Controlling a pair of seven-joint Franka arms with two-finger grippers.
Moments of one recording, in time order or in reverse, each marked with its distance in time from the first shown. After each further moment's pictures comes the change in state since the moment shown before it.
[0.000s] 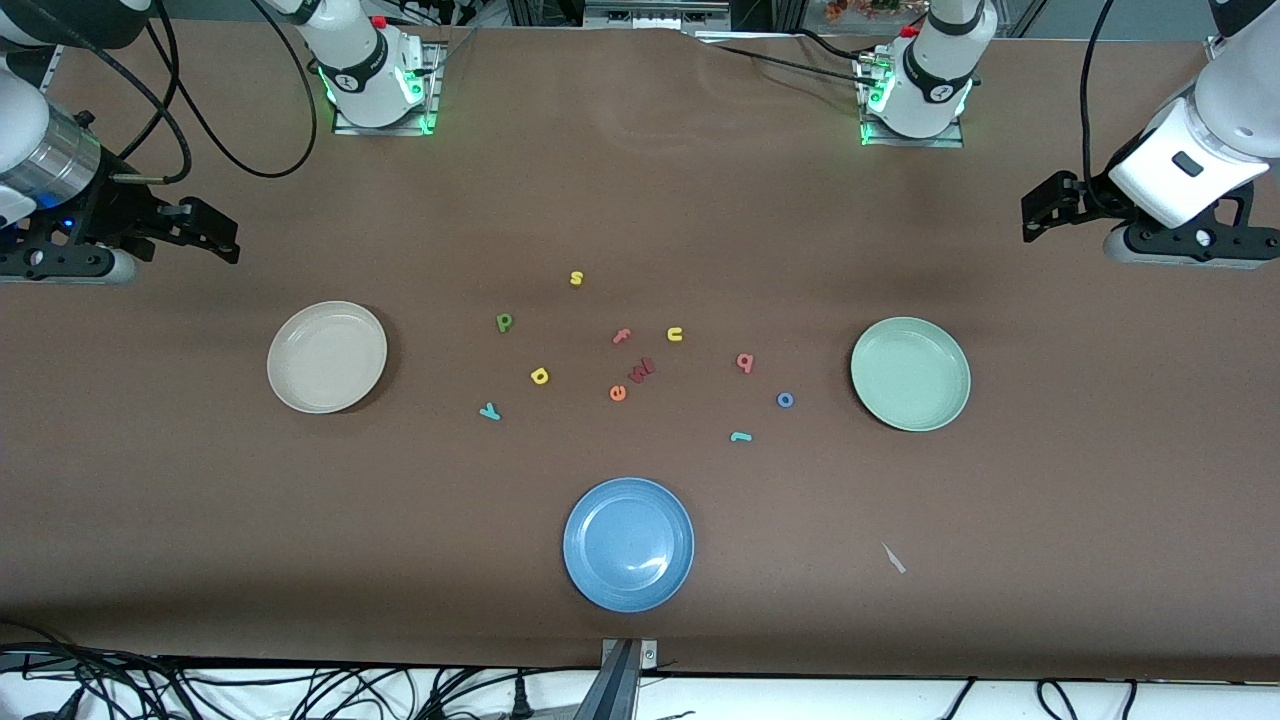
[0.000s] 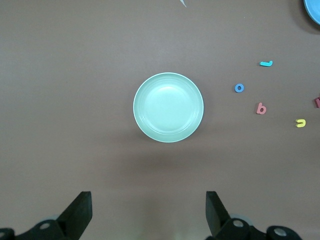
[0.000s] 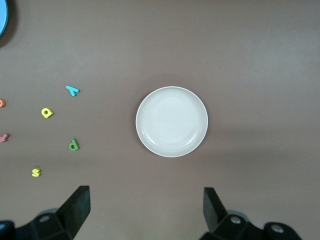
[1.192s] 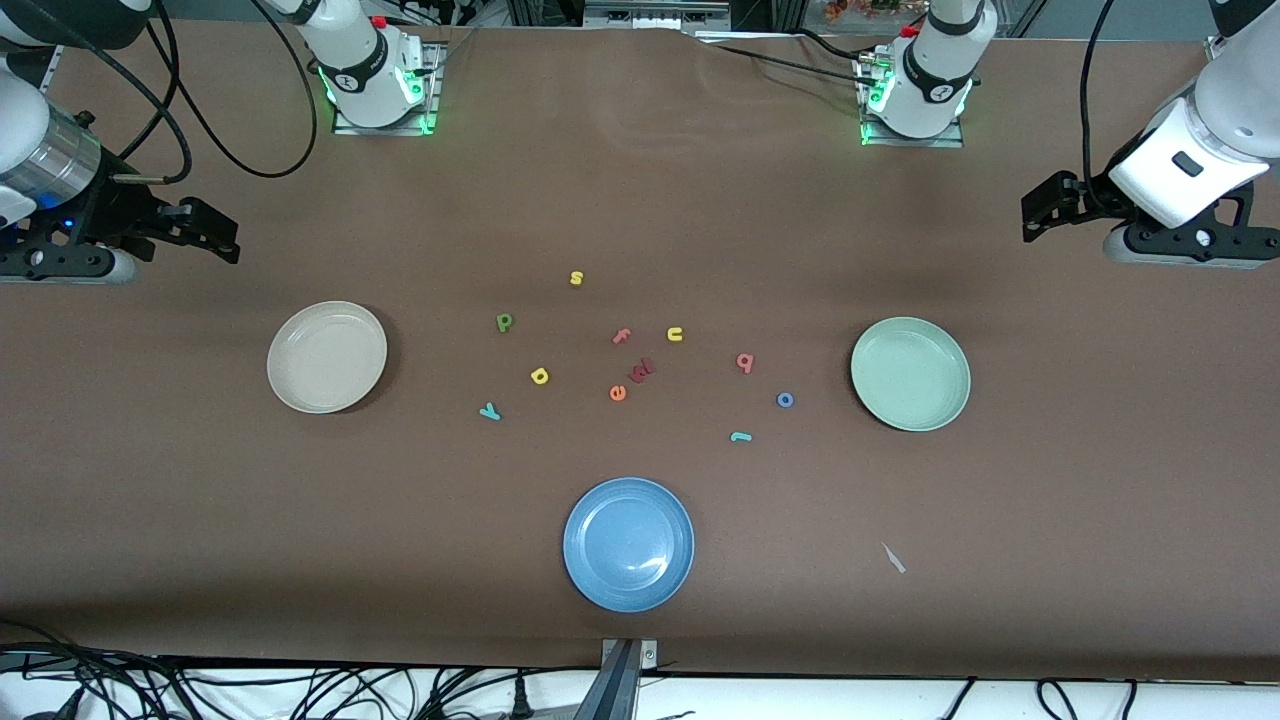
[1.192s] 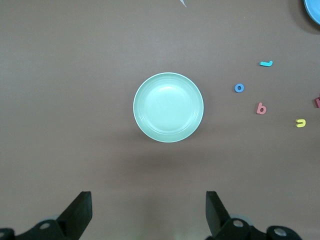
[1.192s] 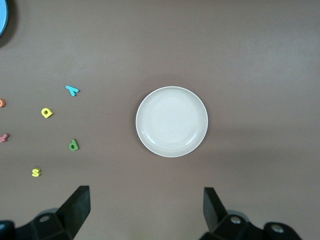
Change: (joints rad) left arm 0.000 0.000 0.000 0.000 0.000 0.000 0.000; right arm 0.000 0.000 0.000 0.000 0.000 0.000 0.000
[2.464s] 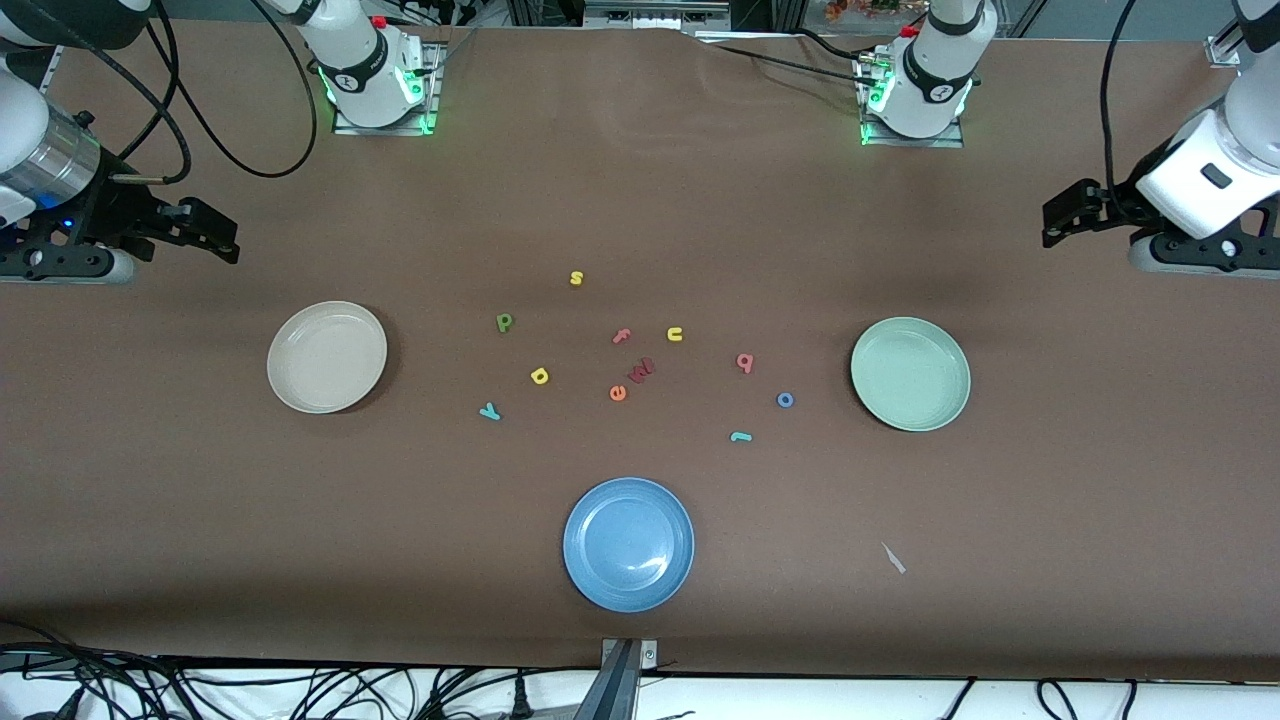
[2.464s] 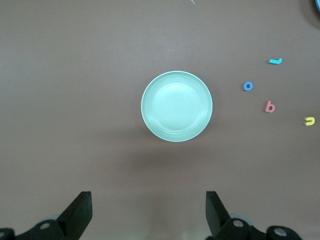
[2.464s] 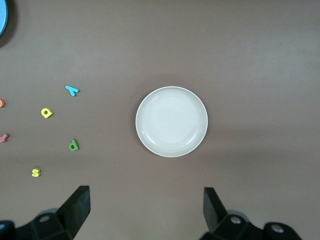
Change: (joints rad) left arm 0.006 0.013 0.061 0.000 0.000 0.000 0.088; right arm 0.000 0.000 0.000 0.000 0.000 0.000 0.000
